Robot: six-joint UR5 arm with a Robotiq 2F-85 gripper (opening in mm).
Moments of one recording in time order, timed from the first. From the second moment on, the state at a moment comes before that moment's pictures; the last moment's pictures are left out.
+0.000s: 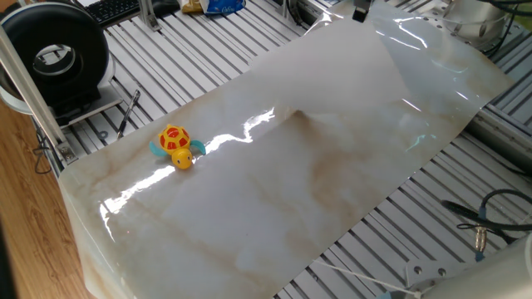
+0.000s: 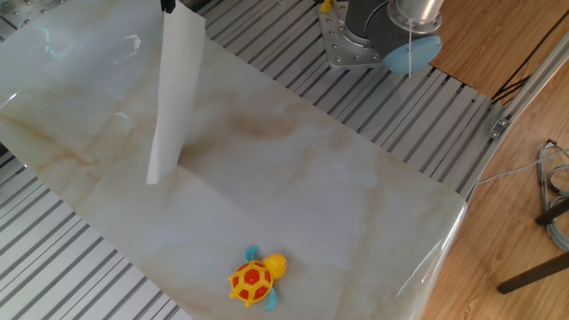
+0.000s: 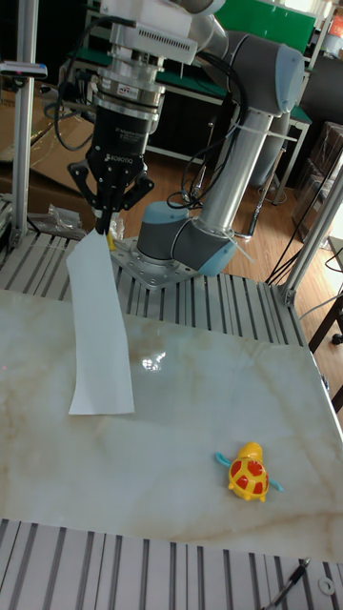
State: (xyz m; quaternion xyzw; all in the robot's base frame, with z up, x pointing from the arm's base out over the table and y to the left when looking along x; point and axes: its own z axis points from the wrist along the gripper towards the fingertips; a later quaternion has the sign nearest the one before) arm 0.473 -0.125 0.307 -0.19 0.98 -0.03 0.06
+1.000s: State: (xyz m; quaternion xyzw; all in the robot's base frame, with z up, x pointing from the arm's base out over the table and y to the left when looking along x) arm 0.495 -0.126 0.289 -0.19 0.98 -0.04 0.08
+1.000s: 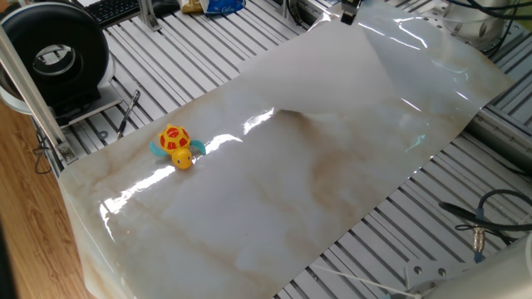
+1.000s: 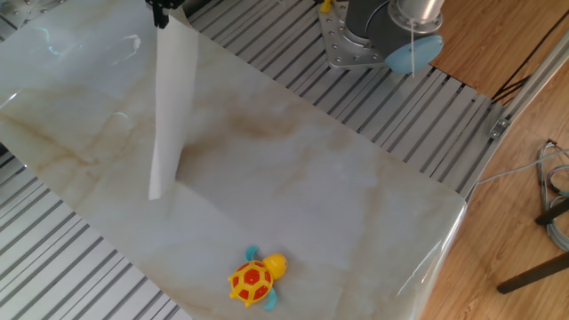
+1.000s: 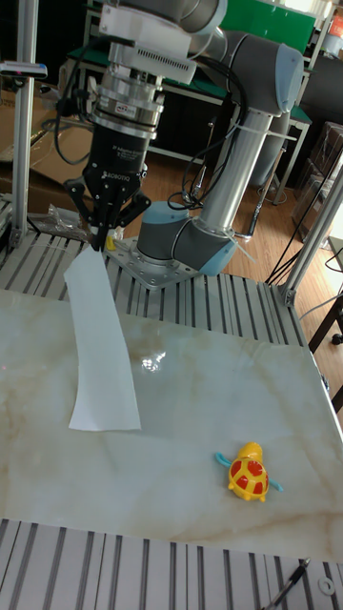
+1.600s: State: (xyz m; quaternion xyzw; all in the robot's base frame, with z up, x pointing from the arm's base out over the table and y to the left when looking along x) arm 0.503 -0.135 0.284 -0.20 0.97 -0.05 0.08
